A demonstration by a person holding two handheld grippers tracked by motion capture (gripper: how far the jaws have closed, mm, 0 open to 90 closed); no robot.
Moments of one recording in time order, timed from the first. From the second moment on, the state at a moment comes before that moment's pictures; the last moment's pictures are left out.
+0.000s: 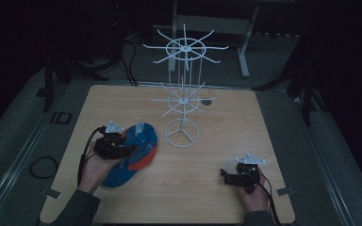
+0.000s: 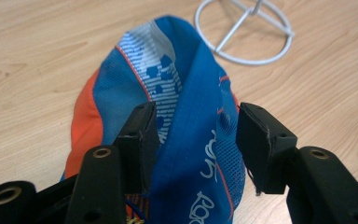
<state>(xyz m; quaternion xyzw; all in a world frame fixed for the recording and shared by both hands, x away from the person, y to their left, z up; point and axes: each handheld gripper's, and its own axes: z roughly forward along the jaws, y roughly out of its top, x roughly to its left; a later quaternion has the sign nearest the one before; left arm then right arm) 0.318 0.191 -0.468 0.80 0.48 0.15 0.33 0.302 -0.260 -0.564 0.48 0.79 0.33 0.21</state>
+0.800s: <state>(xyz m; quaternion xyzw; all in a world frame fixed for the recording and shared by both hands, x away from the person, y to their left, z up) 0.344 0.169 -0.484 0.81 0.49 0.17 0.26 0.302 -0.260 -0.564 0.48 0.79 0.33 0.21</state>
